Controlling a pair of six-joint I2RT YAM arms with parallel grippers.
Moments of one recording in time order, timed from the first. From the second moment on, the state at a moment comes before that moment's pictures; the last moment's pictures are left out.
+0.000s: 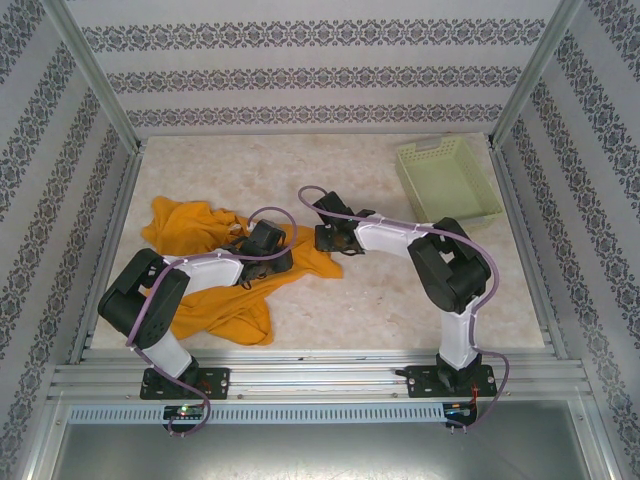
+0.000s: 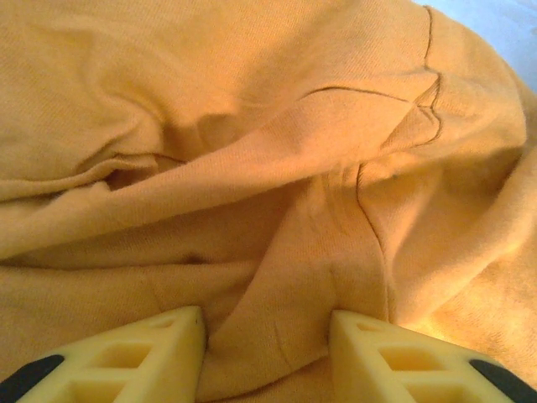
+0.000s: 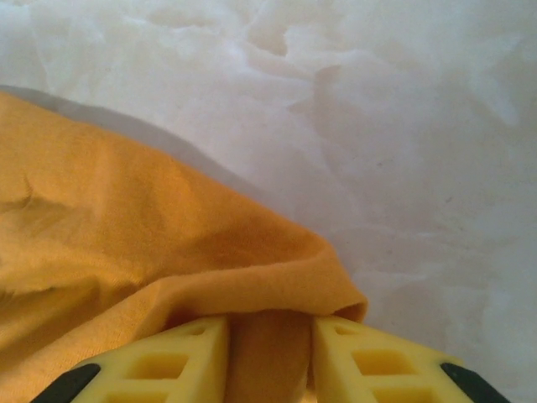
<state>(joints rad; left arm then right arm) -0.54 1.65 0.76 -0.09 -0.06 -0.72 0.65 1.96 1.25 -0.36 0.05 0.58</state>
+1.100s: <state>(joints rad) -0.58 1.65 0.77 -0.09 -0.05 -0.68 0.63 1.51 1.00 -0.45 0.20 0.45</state>
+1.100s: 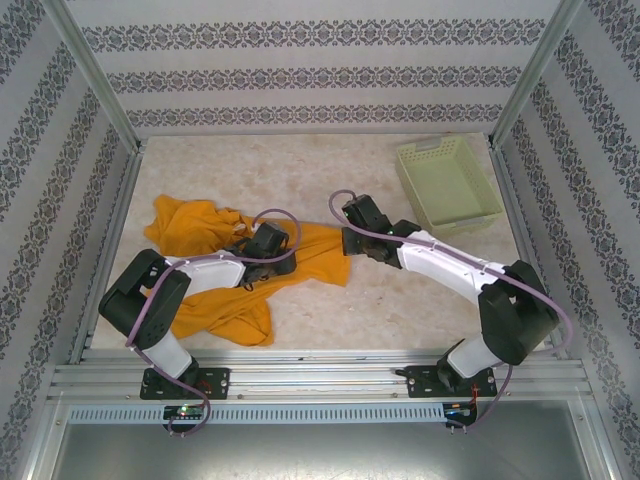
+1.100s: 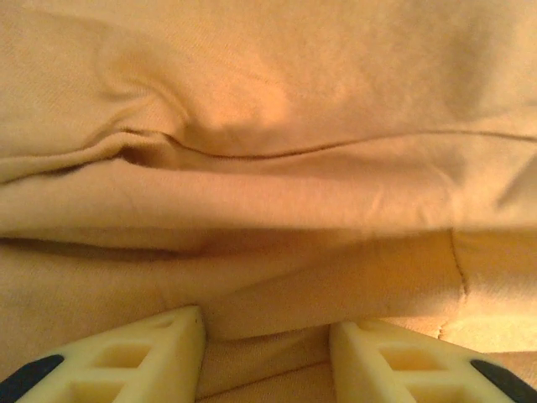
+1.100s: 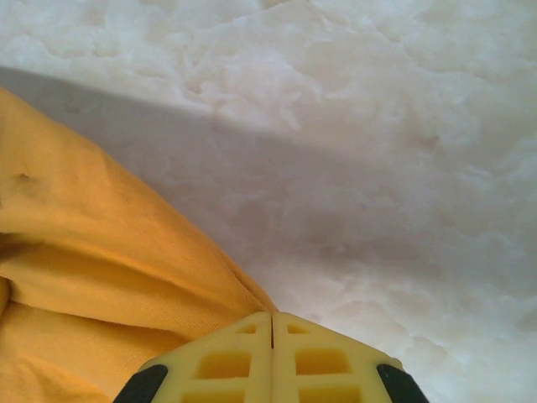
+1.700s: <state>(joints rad) -0.30 1.44 0.98 -0.45 -0.19 -0.61 0.53 1.52 0.91 -0.52 0.28 0.48</state>
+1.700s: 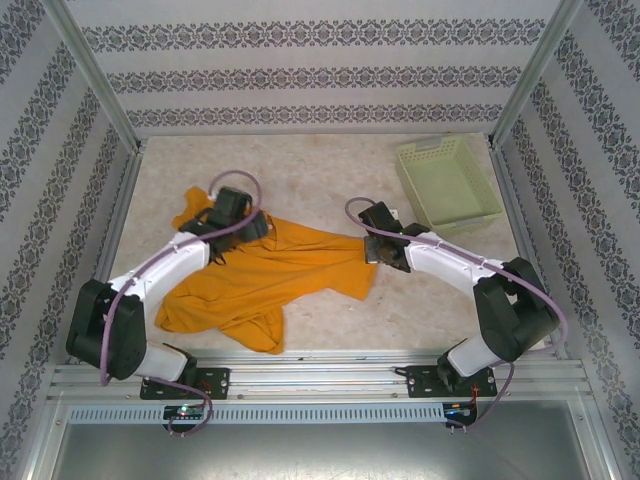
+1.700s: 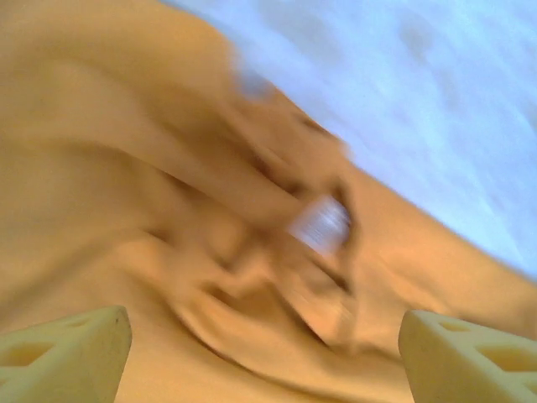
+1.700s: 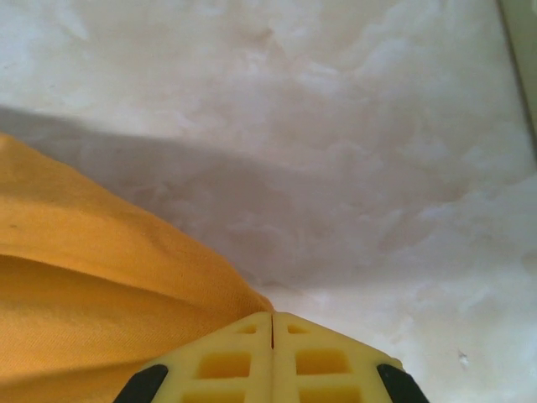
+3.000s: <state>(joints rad) -0.08 1.79 1.50 -0.67 -0.17 -0.59 0.45 1.08 0.85 -0.62 0.40 0.47</state>
